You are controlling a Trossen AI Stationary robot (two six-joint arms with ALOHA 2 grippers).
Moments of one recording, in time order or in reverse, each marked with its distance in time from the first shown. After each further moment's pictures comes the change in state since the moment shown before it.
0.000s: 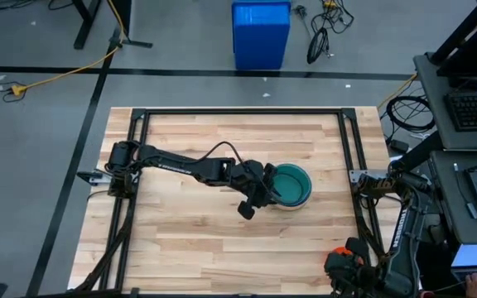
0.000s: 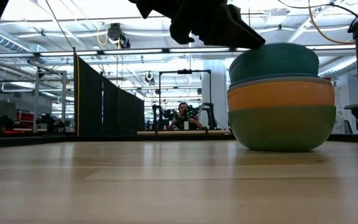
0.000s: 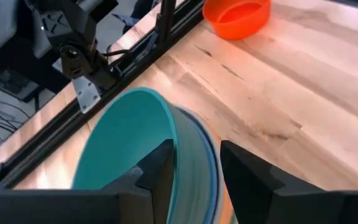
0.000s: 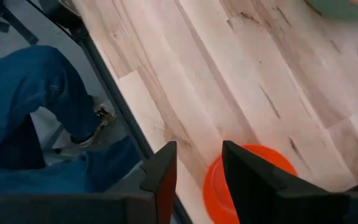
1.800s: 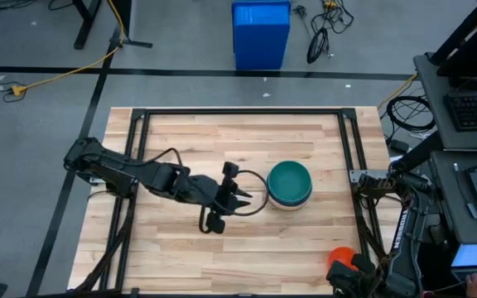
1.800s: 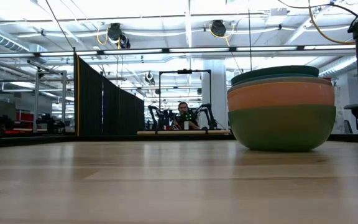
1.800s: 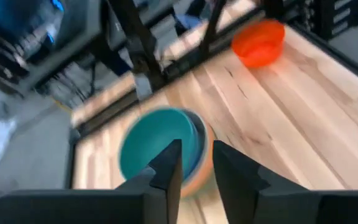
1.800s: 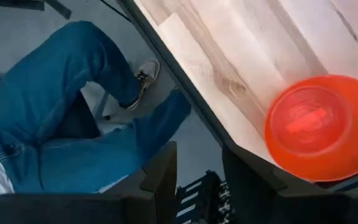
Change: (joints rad) left arm -0.256 -0.377 0.001 -0.360 -0.458 -0.257; right arm 0.010 0.004 0.000 0.174 -0.185 0.141
